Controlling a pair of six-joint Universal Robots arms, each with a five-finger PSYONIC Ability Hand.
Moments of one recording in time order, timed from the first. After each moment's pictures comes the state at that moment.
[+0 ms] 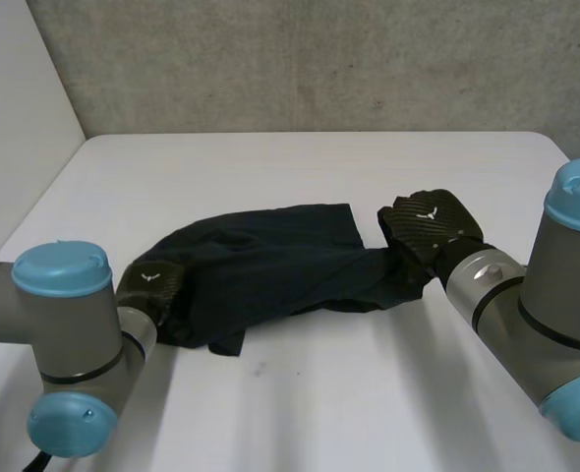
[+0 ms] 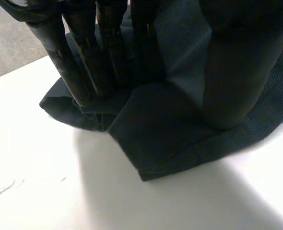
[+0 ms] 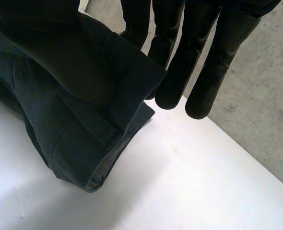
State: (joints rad) left arm 4.28 -2.07 -1.73 3.38 -1.71 3.28; right arm 2.05 -1.28 1.58 -0.03 1.49 2.77; left_hand 0.62 0.61 0.61 0.61 0.43; right_hand 0.96 1.17 1.18 1.19 0.98
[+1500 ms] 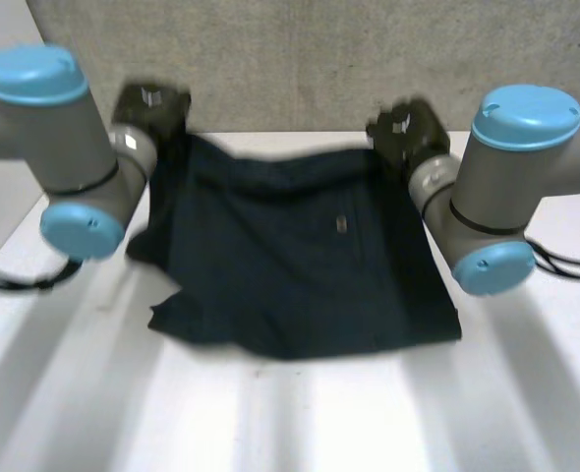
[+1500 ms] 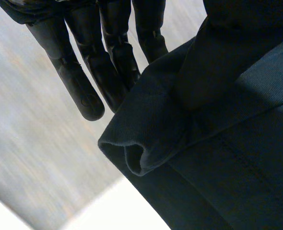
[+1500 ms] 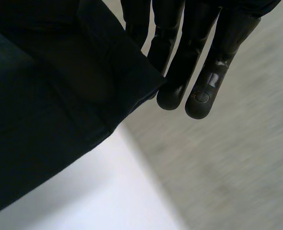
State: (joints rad) left arm 4.31 -2.29 -0.78 3.12 -1.62 3.50; right arm 2.06 -0.86 0.93 -0.10 1.55 2.52; left_hand 1.14 1.20 1.19 1.20 0.95; right_hand 0.96 1.17 1.18 1.19 0.98
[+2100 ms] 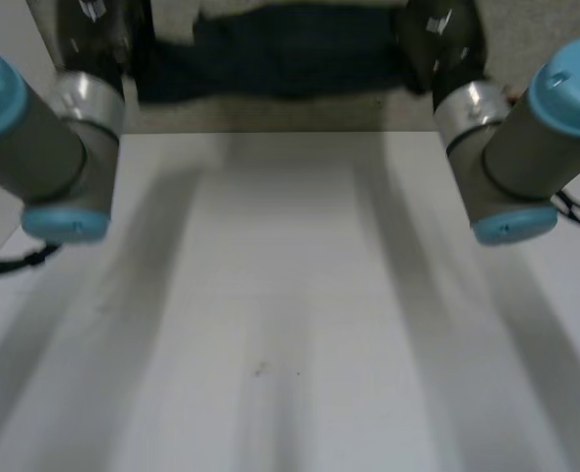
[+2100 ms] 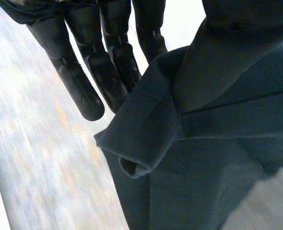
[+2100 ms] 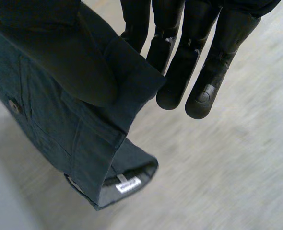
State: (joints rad) left arm 4.33 -2.06 -1.15 3.61 -1.63 3.30; right arm 2.02 -0.95 0.96 -0.36 1.49 2.70; left_hand 1.14 1.20 1.20 1.20 0.95; right_hand 0.97 1.18 1.19 1.19 0.98
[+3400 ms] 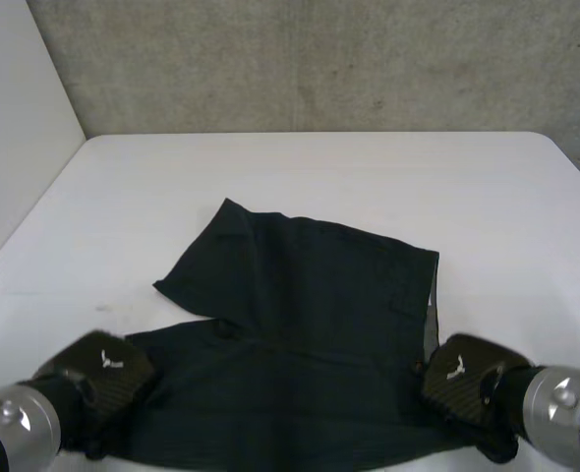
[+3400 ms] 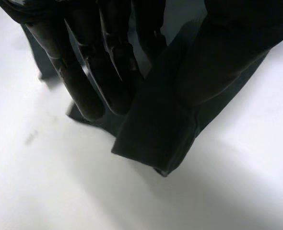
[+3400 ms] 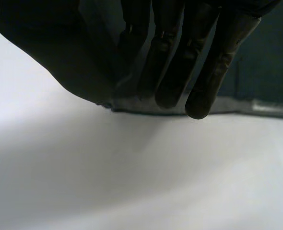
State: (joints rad) left arm 4.31 -1.50 -1.90 2.64 -1.54 3.77; right arm 1.95 -1.48 1.75 0.65 1.35 2.19; left_hand 1.14 1.20 1.20 1.20 0.96; right_hand 0.97 1.18 1.19 1.19 0.98
